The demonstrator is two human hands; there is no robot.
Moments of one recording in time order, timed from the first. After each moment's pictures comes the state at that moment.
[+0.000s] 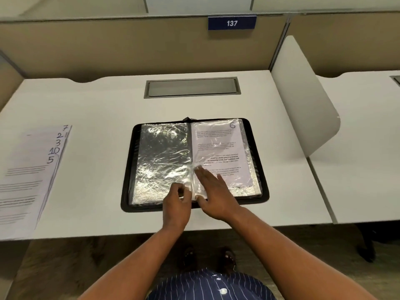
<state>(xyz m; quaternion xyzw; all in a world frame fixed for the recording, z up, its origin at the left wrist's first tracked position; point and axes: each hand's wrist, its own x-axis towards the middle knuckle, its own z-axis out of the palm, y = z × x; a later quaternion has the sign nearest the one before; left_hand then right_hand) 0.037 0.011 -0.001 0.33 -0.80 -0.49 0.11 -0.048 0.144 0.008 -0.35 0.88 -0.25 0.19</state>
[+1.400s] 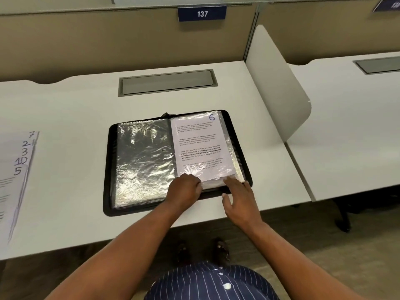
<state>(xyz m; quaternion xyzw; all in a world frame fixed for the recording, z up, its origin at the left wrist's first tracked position) -0.022 0.025 -0.024 0.02 -0.98 -0.20 -0.05 -0.017 0.243 -0.016 -0.16 0.94 -0.29 0.07</state>
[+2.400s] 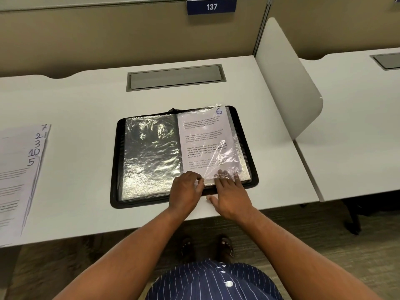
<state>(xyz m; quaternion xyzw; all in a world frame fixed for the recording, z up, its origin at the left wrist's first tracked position) 0.007 0.033 -0.021 0.09 -0.94 -0.32 0.11 -0.036 0.210 -0.042 -0.30 0.94 -0.05 0.14</state>
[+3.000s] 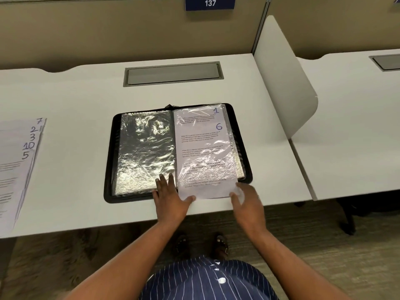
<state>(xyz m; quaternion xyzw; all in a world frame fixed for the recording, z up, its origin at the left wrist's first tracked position) 0.046 0.034 -0.046 0.28 -0.92 -0.26 -0.09 0.006 0.269 -0.015 0.01 0.90 -0.42 0.10</state>
